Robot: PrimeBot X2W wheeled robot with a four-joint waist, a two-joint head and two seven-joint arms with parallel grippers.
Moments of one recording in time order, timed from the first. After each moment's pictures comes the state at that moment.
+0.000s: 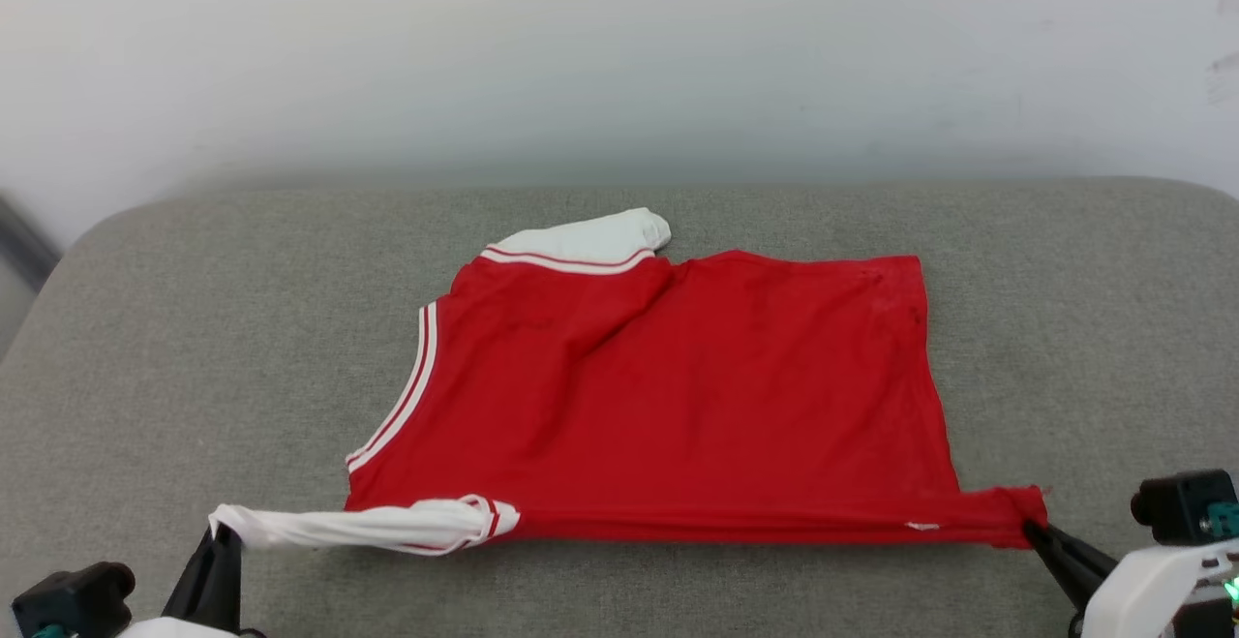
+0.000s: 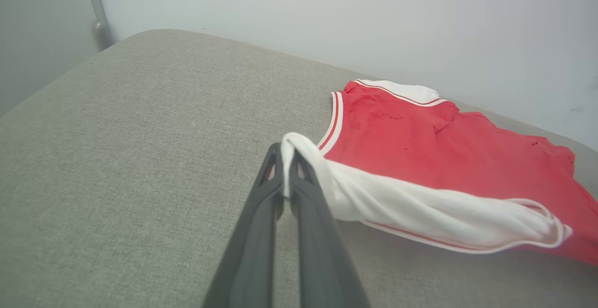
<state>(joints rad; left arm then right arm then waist) 0.16 0.45 -0.12 0.01 -0.73 0.15 -0.11 0.00 -0.49 0.20 0.17 0.57 0.13 0.28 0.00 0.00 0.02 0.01</state>
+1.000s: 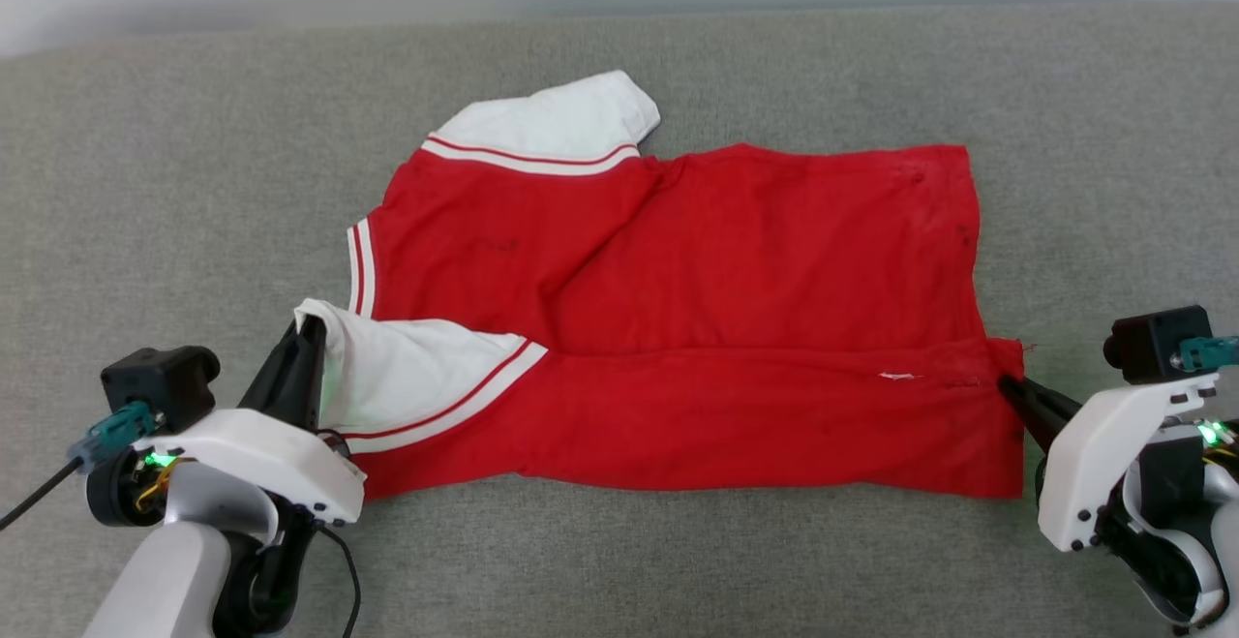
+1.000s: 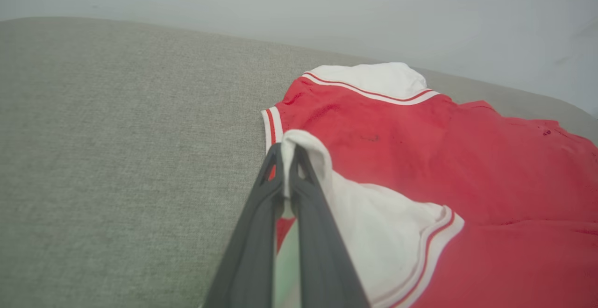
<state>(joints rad) -0.21 0.43 -0.25 0.09 -0.69 0.10 -0.04 -0.20 -0.35 0.10 0.09 0.45 0.13 0.53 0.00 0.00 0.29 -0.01</state>
